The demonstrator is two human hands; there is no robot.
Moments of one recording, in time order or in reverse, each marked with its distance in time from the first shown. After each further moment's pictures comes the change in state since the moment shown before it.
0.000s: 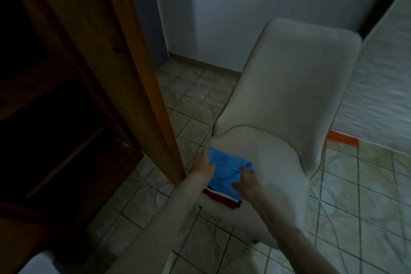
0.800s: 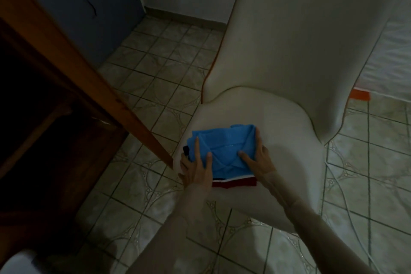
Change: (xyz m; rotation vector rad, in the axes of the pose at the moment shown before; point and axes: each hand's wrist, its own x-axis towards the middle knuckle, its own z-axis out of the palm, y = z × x) left_hand 0.042 -0.091 0.096 0.105 0.158 -0.122; right_hand 0.091 0.082 0.042 0.479 0.170 -0.128
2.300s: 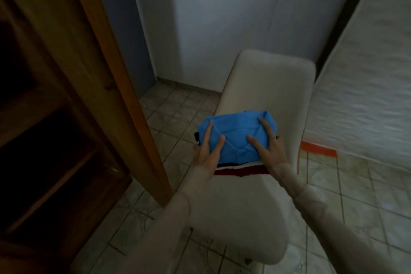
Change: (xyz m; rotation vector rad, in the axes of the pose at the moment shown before) left_hand -0.082 0.171 -0.133 -0.651 -0.052 0.450; right_hand -0.092 -0.156 -0.145 0.091 0.355 -0.366
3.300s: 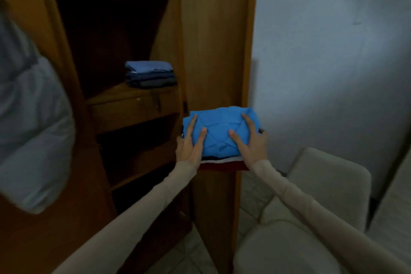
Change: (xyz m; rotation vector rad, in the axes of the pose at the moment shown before) left_hand -0.215 0.287 -0.229 0.280 0.651 0.209; right_hand -0.156 -0.379 0.017 0.185 -0.118 -0.534
